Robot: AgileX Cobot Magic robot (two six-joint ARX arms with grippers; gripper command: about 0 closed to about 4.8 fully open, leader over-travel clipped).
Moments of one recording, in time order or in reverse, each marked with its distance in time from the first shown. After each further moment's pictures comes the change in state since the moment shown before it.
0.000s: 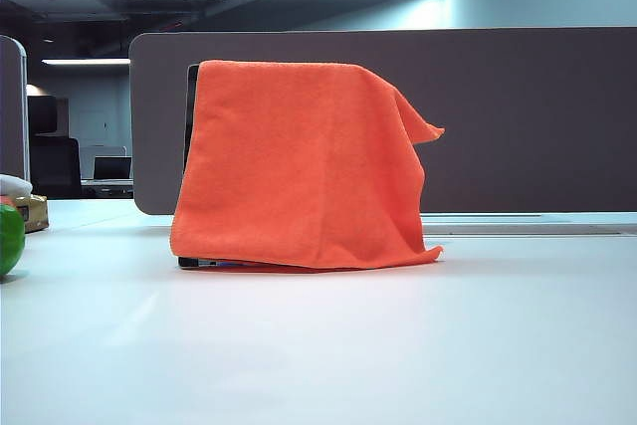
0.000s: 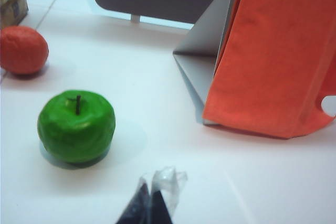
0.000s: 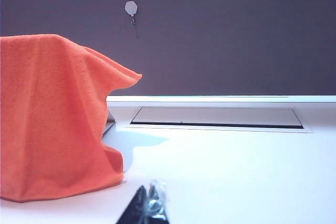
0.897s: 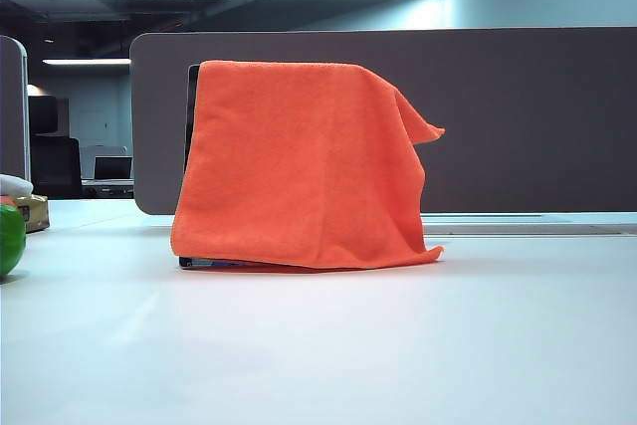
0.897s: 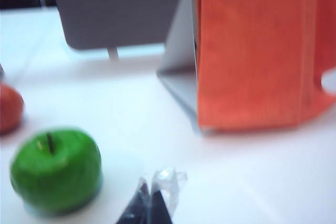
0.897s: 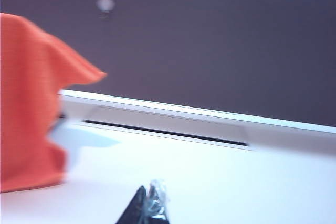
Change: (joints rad) left arm -0.039 0.000 -0.238 0.378 0.051 0.212; right arm -0.102 0.000 -0.007 0.026 -0.006 -0.193
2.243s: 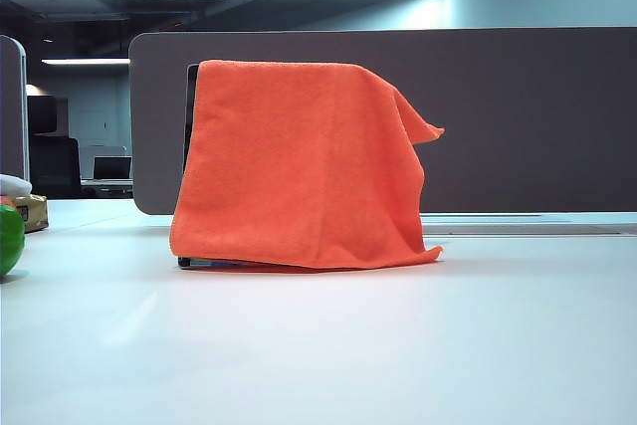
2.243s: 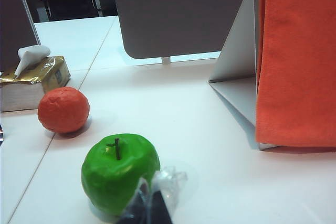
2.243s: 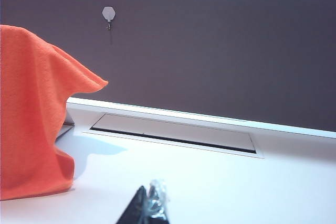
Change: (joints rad) left arm 0.000 0.000 -0.001 0.037 -0.182 0.035; right arm -0.154 0.000 0.000 0.022 -0.194 0.050
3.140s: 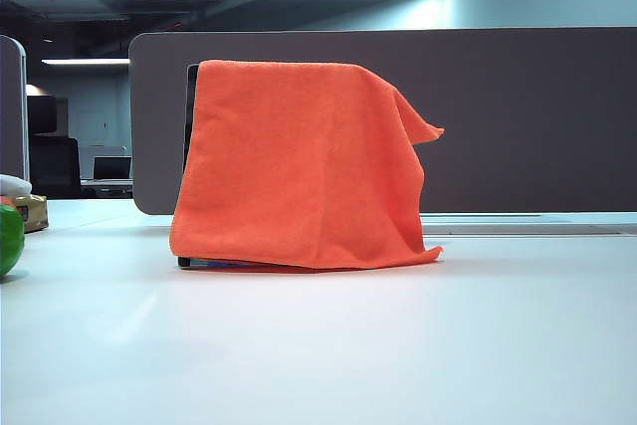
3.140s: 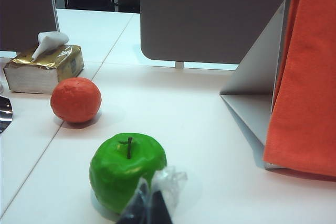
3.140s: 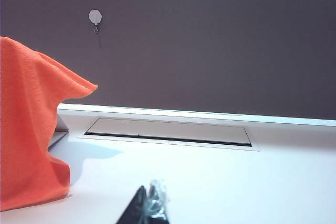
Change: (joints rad) left arm 0.000 0.000 0.000 0.014 -0.067 -0.136; right arm 0.000 0.000 0.000 0.001 0.040 0.057
